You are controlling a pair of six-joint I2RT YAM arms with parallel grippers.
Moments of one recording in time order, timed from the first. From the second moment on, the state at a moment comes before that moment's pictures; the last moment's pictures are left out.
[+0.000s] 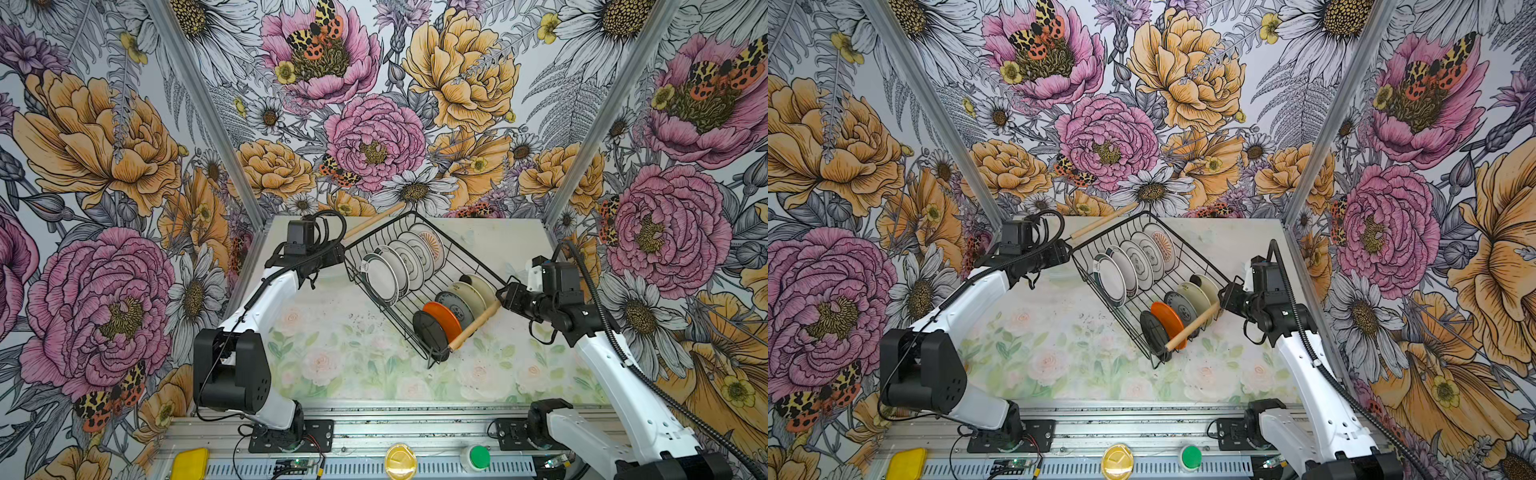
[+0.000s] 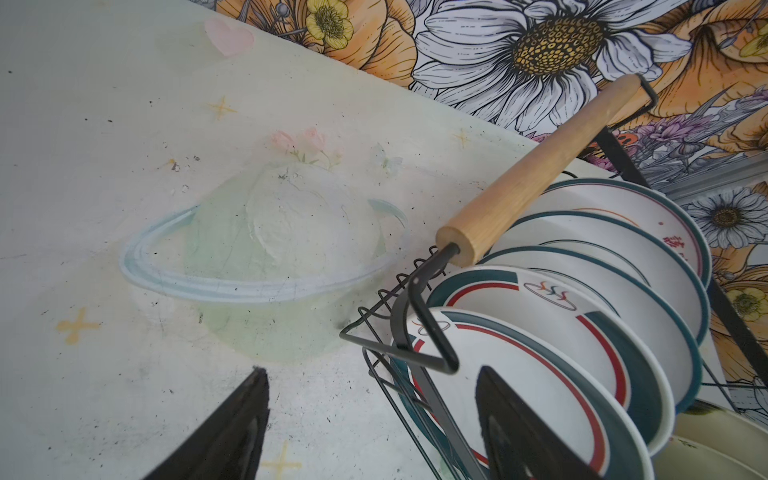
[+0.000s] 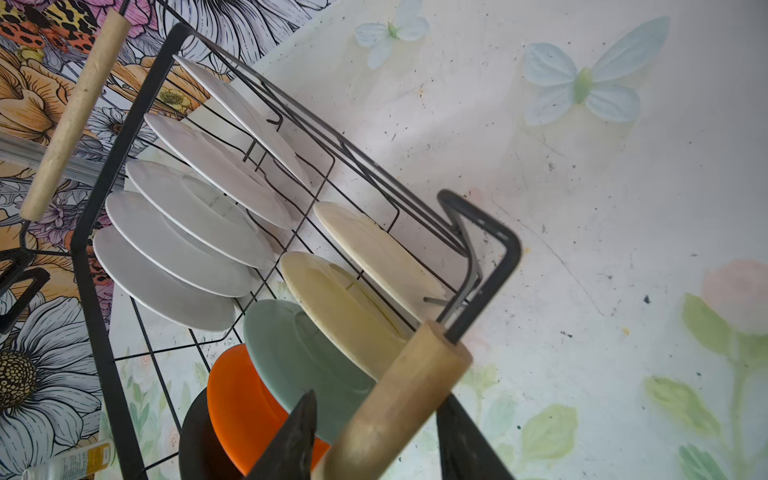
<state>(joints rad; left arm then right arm) -0.11 1.53 1.21 -0.38 0.15 -0.37 0.09 0.99 0.92 -0.77 -0.24 0.49</state>
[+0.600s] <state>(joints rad) -0.11 1.77 1.40 -0.38 0.15 -0.37 0.09 1.31 1.12 -0.70 -0.28 0.52</state>
